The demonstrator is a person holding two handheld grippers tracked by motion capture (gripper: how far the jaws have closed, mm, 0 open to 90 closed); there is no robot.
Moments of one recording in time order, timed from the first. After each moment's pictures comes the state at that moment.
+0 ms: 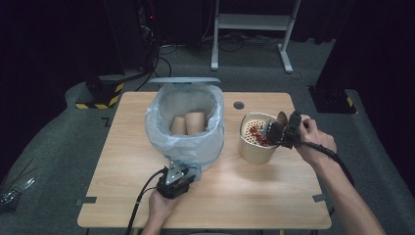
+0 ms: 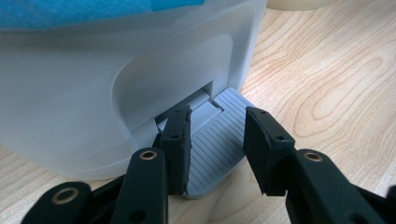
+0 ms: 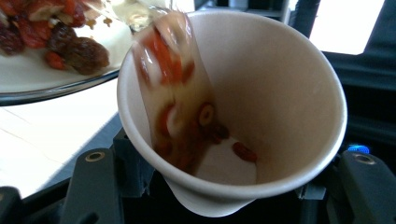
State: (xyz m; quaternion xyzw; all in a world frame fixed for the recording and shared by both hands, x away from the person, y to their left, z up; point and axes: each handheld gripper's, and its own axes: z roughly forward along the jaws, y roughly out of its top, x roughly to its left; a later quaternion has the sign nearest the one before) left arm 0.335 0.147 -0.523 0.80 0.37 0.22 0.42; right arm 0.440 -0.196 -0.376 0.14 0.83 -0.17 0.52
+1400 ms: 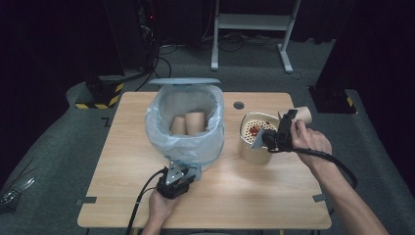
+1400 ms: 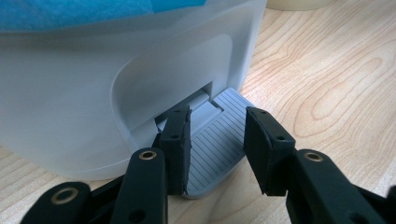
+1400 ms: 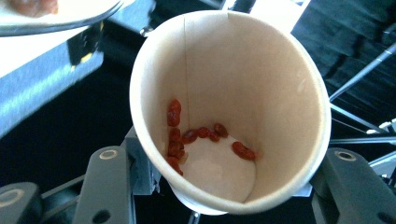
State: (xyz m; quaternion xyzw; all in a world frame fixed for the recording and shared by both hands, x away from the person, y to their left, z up) left arm 0.335 0.147 -0.523 0.80 0.37 0.22 0.42; right arm 0.425 -0.181 -0.390 0.02 0.74 -0.30 0.60
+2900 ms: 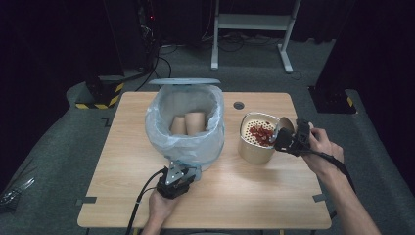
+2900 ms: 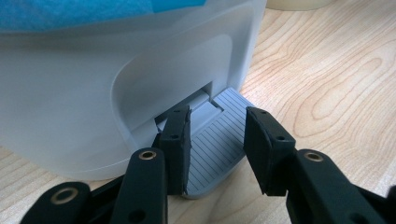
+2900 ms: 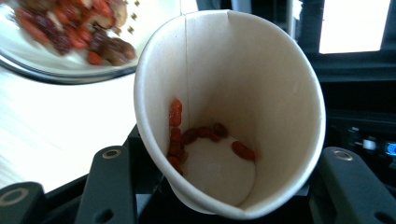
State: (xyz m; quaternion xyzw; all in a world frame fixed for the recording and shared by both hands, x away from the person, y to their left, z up) left arm 0.335 0.147 -0.523 0.80 0.37 0.22 0.42; right arm 0.413 -0.216 -0.371 0.18 0.84 -0.07 0.50
